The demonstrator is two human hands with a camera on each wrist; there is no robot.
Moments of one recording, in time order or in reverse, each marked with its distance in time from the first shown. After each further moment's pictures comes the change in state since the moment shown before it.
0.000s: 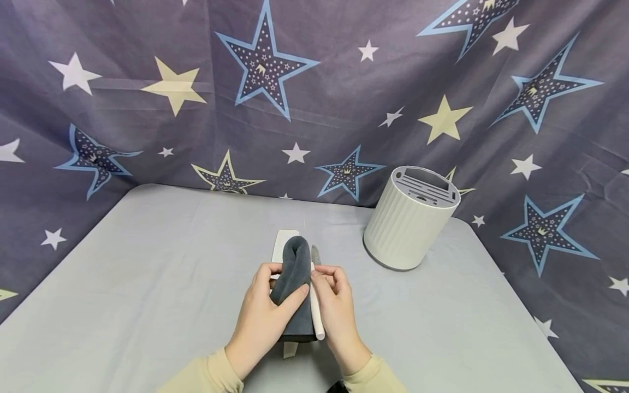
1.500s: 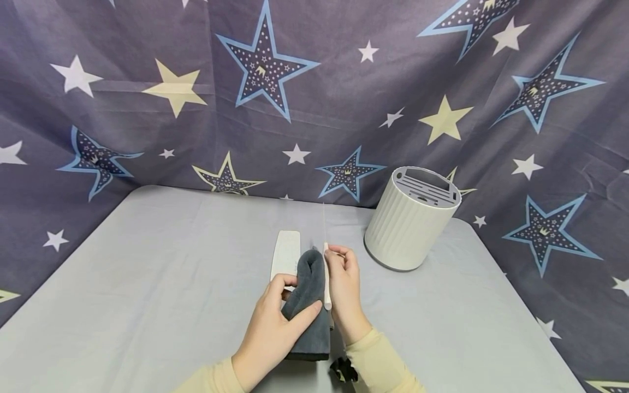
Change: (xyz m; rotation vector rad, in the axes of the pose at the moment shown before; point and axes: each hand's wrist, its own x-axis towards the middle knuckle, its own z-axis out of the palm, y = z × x) left_hand -0.014 0.002 0.010 -0.054 -0.078 0.044; right_hand 0.042 0.003 -0.004 0.049 0.128 -0.040
